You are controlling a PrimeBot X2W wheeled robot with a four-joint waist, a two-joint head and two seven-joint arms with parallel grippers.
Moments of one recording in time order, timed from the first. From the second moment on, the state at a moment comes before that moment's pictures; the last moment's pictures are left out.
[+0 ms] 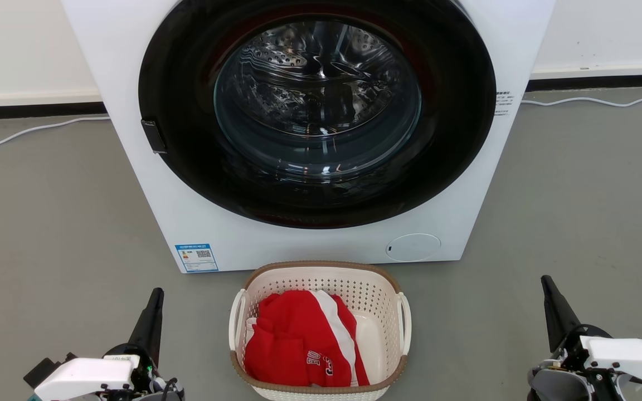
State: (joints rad) left arm -0.05 0.04 0.08 0.27 -1.60 -0.12 0.11; right arm -0.07 -0.04 -0.13 0.27 1.60 0.12 0.10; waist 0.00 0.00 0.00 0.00
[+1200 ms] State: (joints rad) left arm -0.05 0.04 0.08 0.27 -1.60 -0.12 0.11; right arm -0.07 -0.04 -0.13 0.27 1.60 0.12 0.10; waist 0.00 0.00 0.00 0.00
